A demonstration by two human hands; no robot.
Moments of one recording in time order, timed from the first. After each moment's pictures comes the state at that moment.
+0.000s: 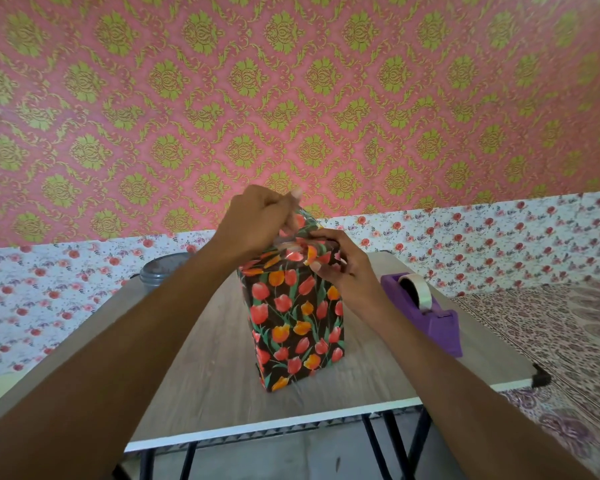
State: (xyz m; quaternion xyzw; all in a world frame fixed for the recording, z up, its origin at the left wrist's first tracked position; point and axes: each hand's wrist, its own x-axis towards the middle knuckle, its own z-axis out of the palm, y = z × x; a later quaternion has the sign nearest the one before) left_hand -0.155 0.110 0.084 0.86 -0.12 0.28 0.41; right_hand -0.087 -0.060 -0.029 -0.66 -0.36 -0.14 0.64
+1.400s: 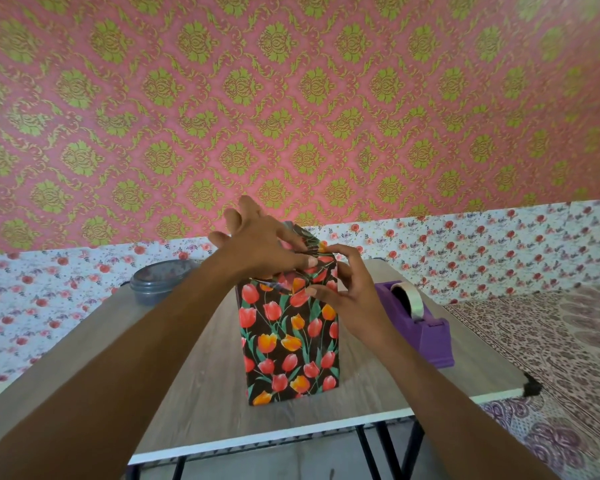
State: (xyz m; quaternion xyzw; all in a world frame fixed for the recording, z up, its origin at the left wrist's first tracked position) left_hand -0.141 0.101 0.074 0.96 -0.05 0.14 0.24; right_hand -0.089 -0.076 -0.050 -0.67 -0.30 -0.13 0.66
